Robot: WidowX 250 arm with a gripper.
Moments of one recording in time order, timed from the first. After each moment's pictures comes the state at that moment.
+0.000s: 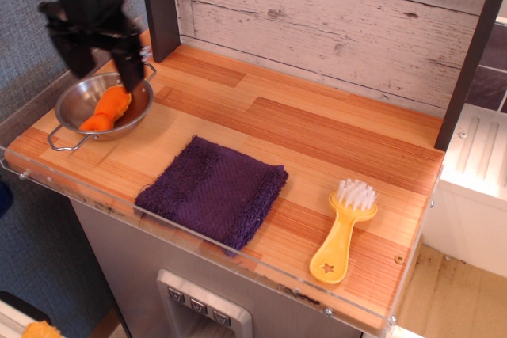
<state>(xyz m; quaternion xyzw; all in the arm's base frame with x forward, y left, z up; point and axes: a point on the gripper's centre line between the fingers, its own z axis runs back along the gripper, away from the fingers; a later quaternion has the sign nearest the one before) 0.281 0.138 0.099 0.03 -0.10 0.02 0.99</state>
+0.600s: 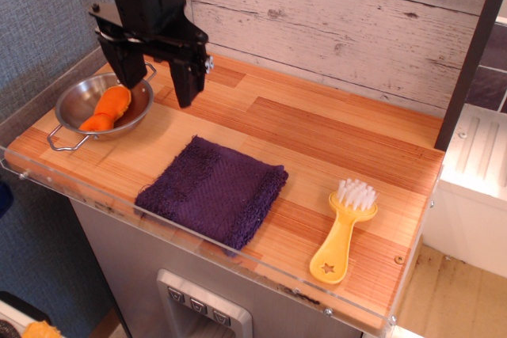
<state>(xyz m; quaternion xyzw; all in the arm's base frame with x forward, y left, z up) 0.272 0.078 0.104 0.02 -0.08 0.02 1.00</state>
